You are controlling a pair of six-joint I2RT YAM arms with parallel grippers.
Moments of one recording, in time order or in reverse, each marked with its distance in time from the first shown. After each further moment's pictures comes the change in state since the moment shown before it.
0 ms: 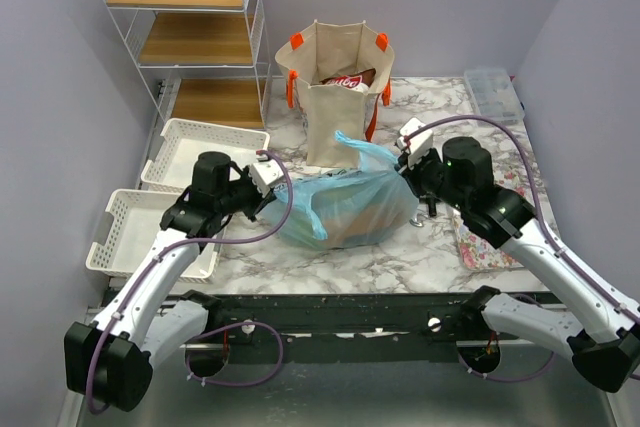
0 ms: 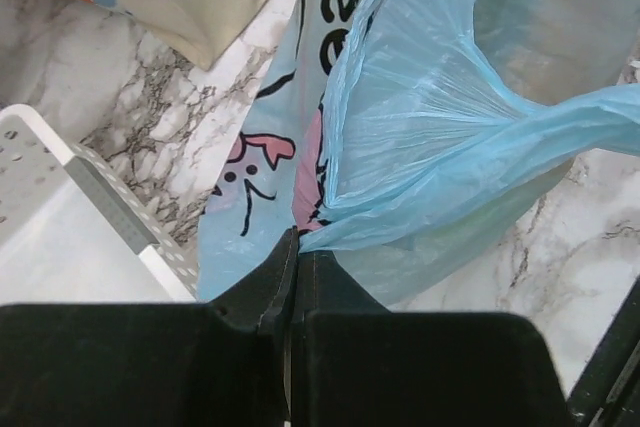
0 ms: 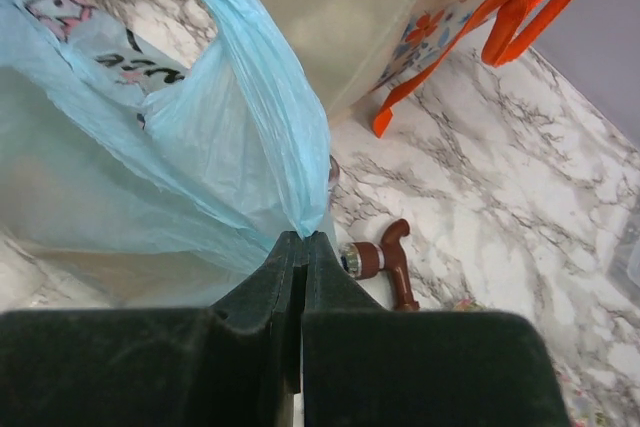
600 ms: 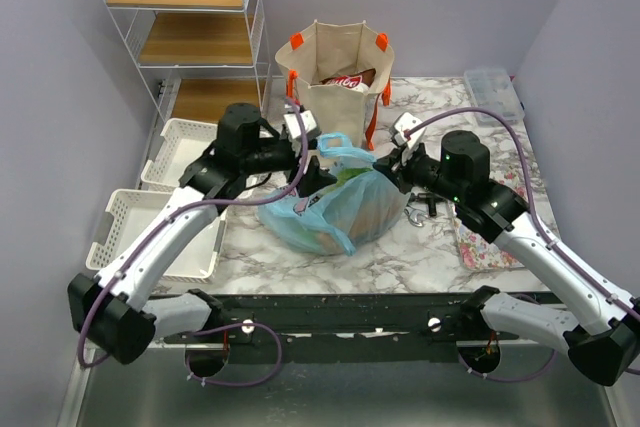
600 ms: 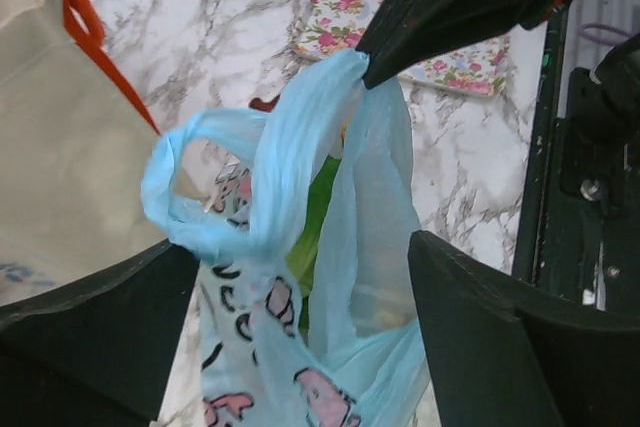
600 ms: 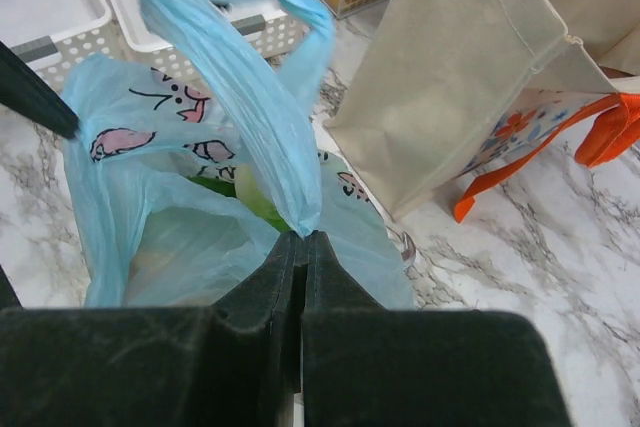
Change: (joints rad) left arm -0.192 0.209 0.427 0.032 0.187 -0.237; right arm -0.001 0.028 -0.005 0.151 -0.270 0.095
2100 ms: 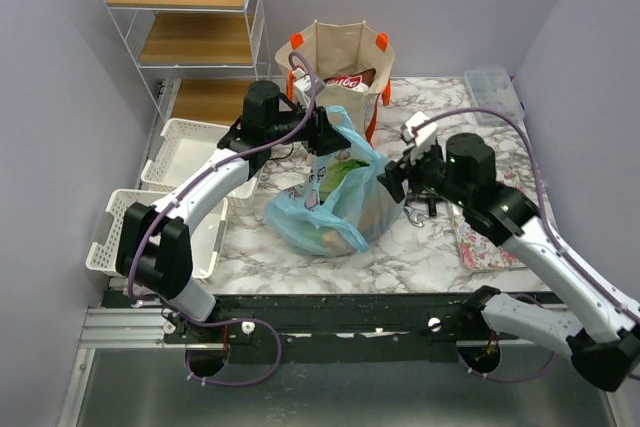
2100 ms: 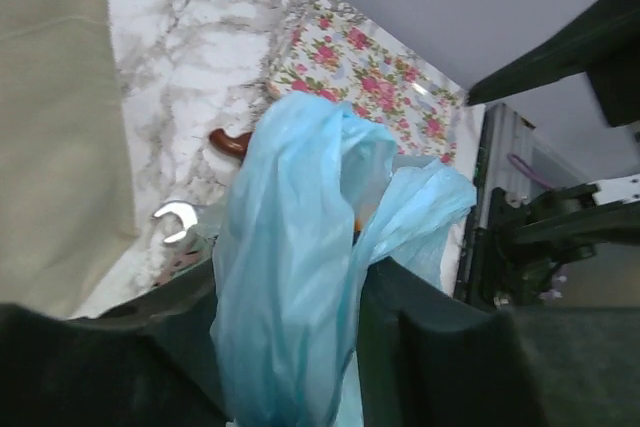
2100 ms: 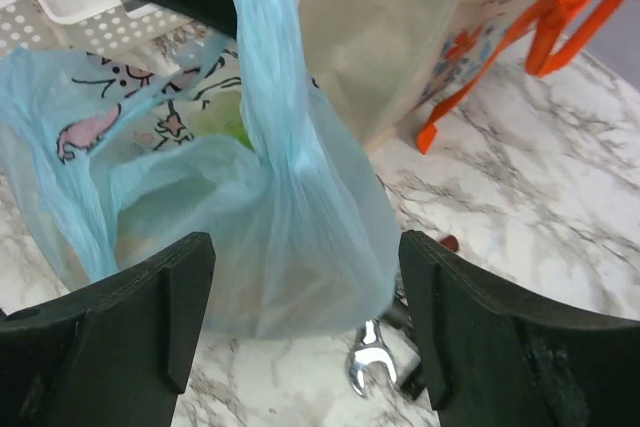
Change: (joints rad) left arm 0.078 0.417 0.084 0.414 0.124 -0.508; right arm -0.006 -0.111 0.005 -0.167 0.183 0.048
